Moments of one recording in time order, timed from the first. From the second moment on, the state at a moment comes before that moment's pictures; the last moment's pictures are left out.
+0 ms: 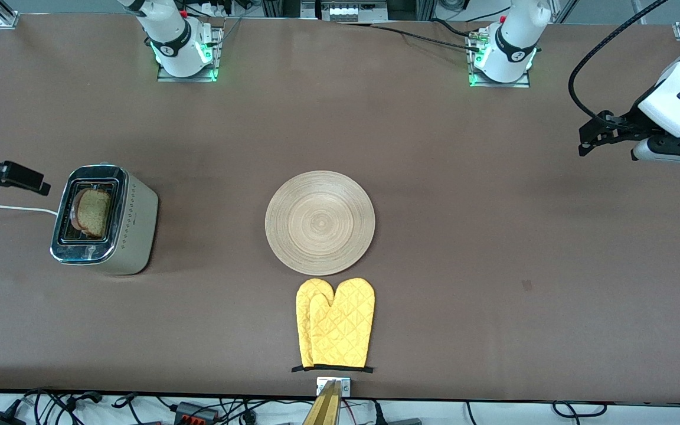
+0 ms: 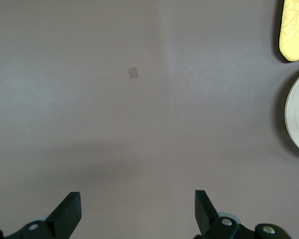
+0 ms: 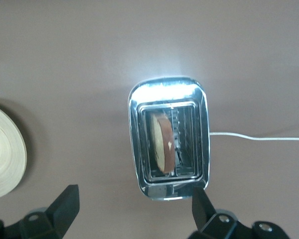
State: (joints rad) left arm -0.07 -0.05 0.00 -1.70 -0.01 1.68 0.01; right arm -0.04 0.21 -0.01 -1.41 0.01 1.58 0.03
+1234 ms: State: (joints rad) left arm -0.07 -0.05 0.00 -1.70 -0.01 1.68 0.01; right arm -0.04 0.01 -0.01 -1.68 0.00 1.68 -0.01
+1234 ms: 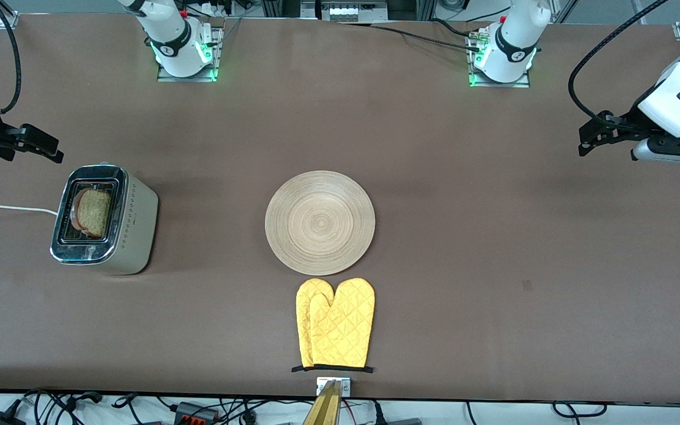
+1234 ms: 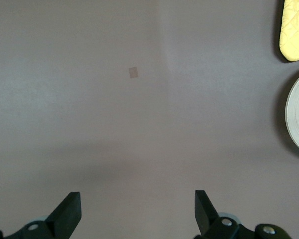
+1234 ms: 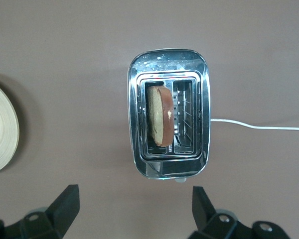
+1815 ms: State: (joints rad) left arm -0.07 -0.05 0.00 -1.70 -0.01 1.68 0.01; right arm -0.03 0.01 -0.01 -1.69 0.00 1.67 -0.01
